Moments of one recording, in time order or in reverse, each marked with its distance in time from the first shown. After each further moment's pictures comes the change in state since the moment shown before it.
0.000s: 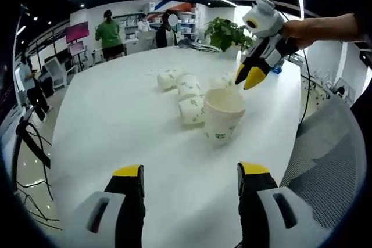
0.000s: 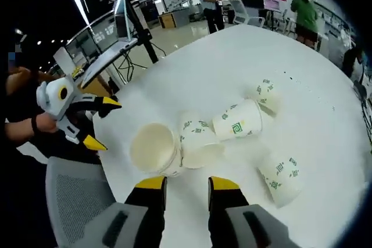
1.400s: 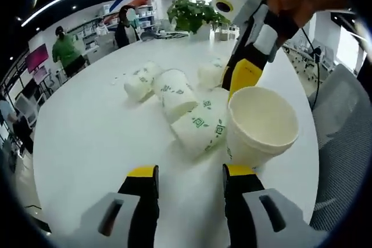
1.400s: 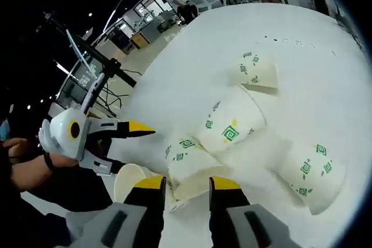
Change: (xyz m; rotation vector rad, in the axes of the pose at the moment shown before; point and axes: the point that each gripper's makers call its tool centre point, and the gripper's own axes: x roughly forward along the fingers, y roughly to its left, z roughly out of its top) left arm 0.109 0.009 0.038 0.236 0.078 -0.186; right arm 0.049 -0.011 0.021 0.361 -0.061 0.082
